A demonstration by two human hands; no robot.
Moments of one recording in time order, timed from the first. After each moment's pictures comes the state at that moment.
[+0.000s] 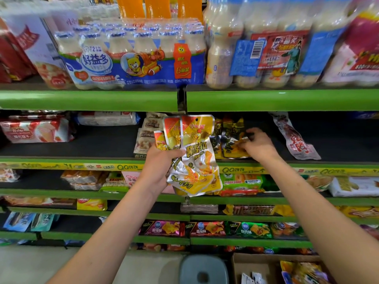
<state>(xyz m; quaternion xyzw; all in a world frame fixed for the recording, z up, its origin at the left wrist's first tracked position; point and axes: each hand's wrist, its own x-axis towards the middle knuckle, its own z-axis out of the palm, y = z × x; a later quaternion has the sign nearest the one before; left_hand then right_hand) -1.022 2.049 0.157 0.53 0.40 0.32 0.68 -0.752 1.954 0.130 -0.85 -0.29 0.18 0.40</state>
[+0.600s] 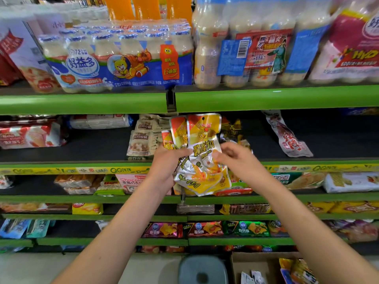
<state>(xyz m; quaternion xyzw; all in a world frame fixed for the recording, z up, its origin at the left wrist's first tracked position) -0.992 2.035 0.155 0.52 0.40 0.30 0.70 -0.835 1.903 0.157 -0.70 -0.45 0.30 0.47</state>
